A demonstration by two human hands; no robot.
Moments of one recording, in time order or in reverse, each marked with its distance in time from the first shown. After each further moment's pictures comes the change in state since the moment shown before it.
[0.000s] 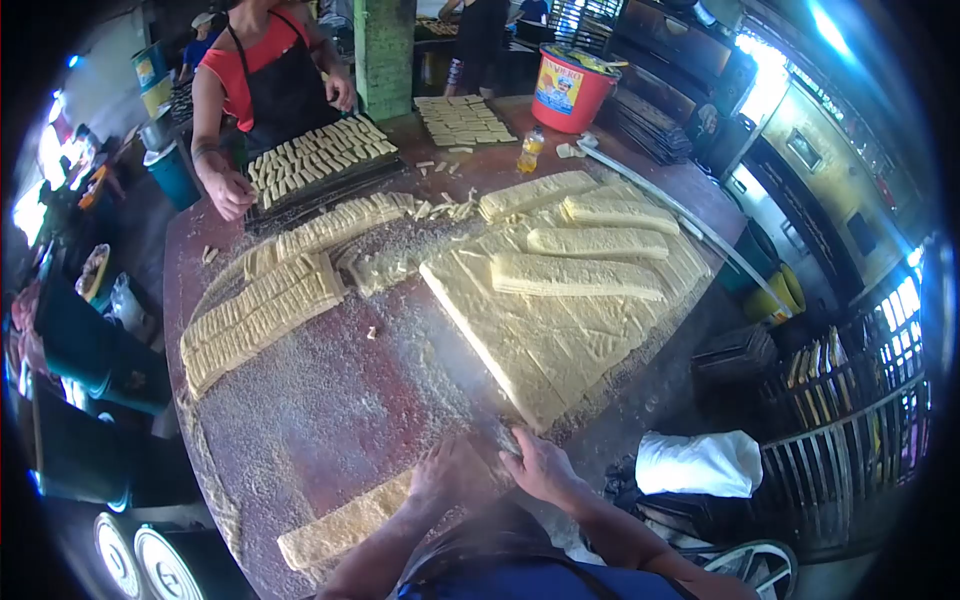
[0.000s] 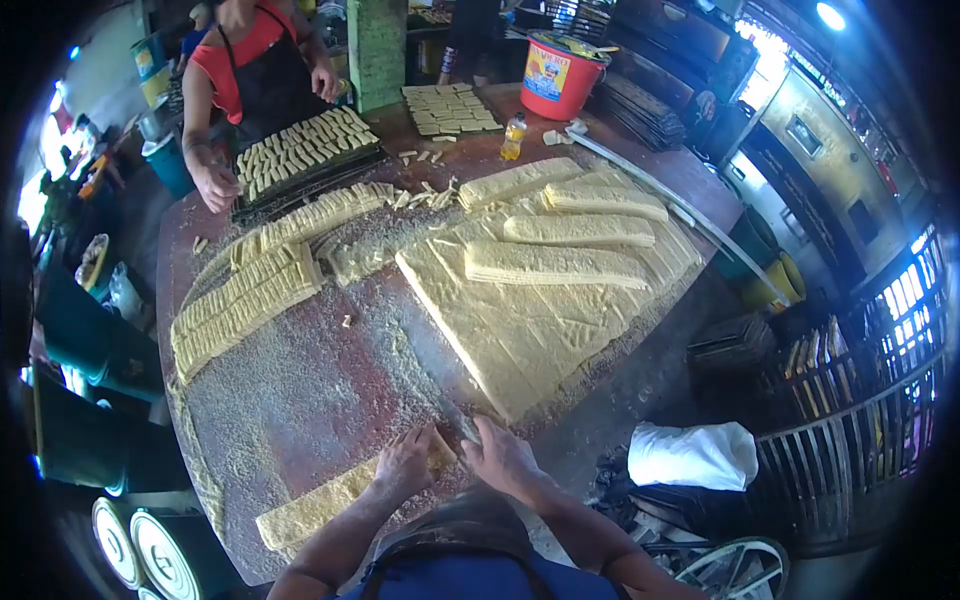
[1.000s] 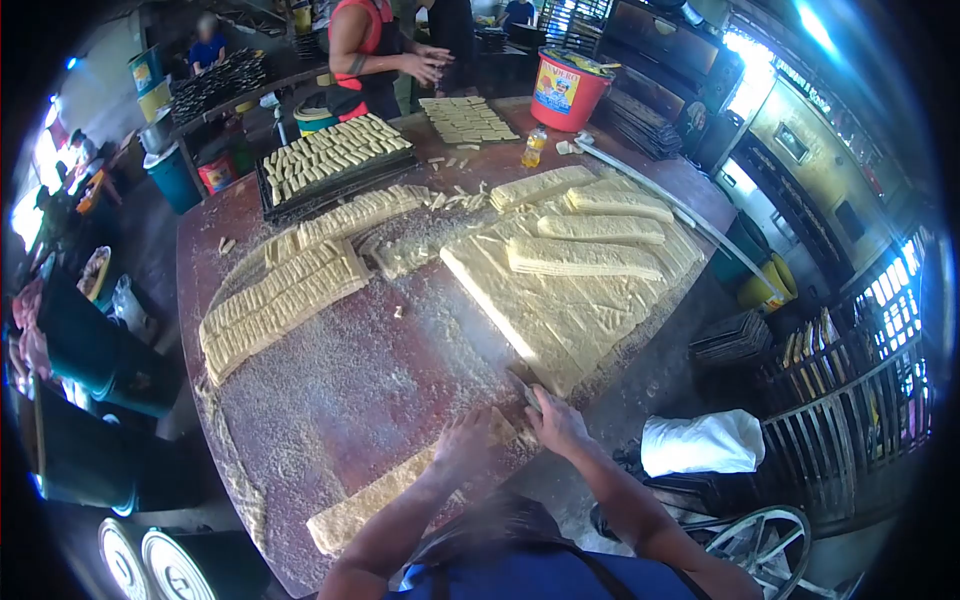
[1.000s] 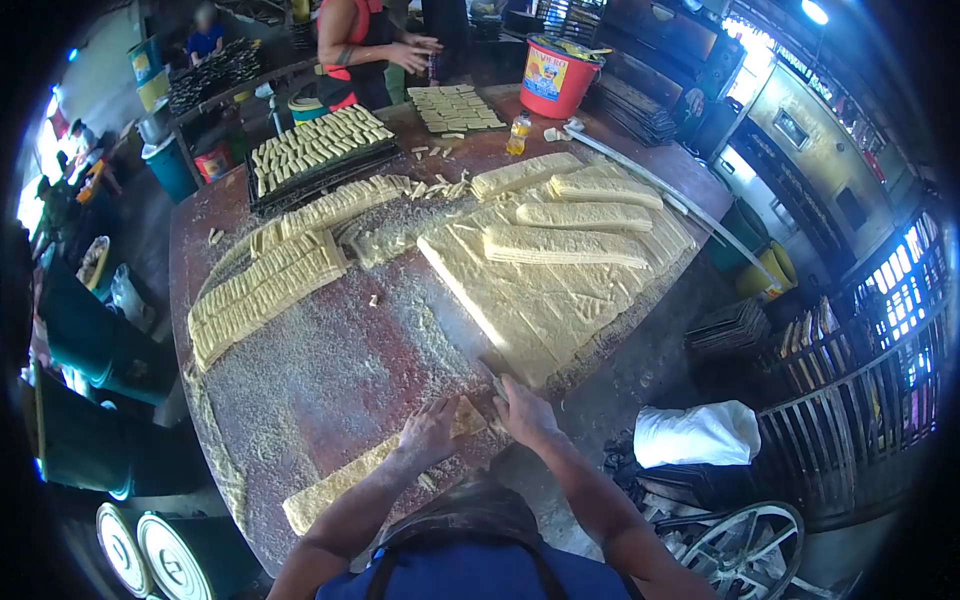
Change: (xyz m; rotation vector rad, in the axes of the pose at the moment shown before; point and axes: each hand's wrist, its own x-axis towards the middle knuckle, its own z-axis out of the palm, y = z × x) left_hand -0.018 -0.017 -0.015 -0.066 -0.011 0.132; right_hand 0.002 0.009 0.038 -0.176 0.024 0.103
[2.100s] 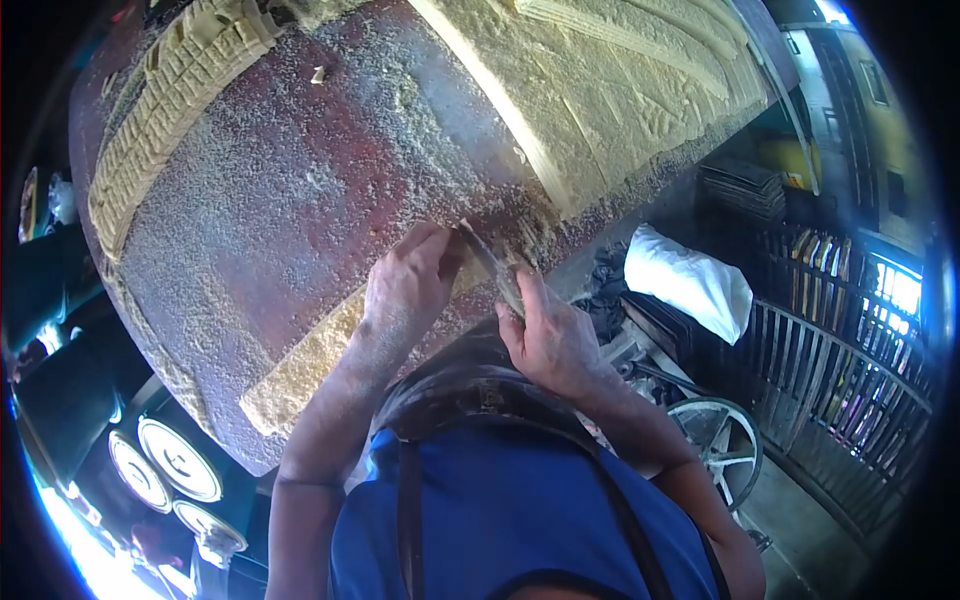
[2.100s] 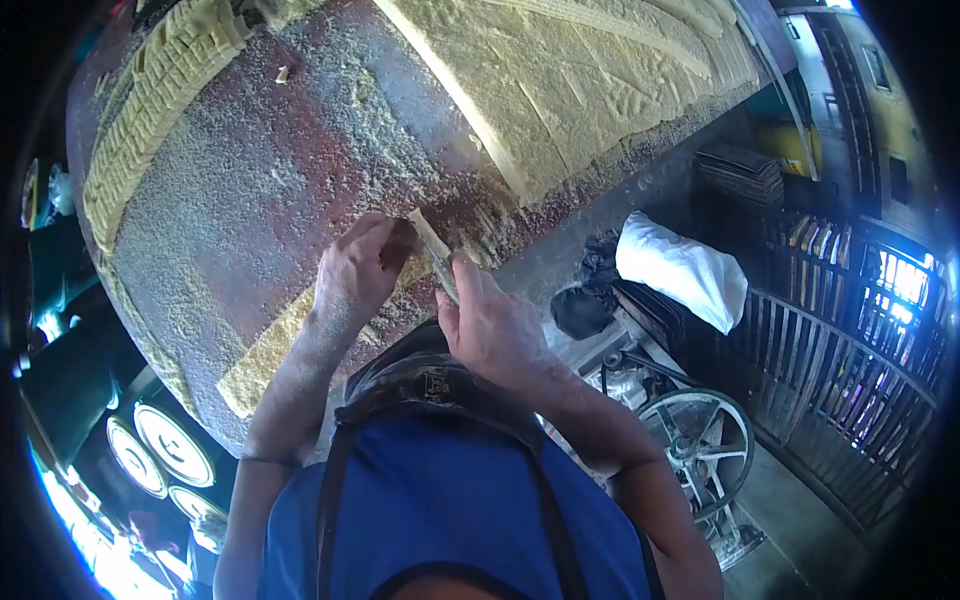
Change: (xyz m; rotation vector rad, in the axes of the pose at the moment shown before) left_hand 0.017 -0.003 0.000 -0.327 0.216 -0.127; right_hand -0.038 -0.054 -0.036 0.149 -0.258 0.026
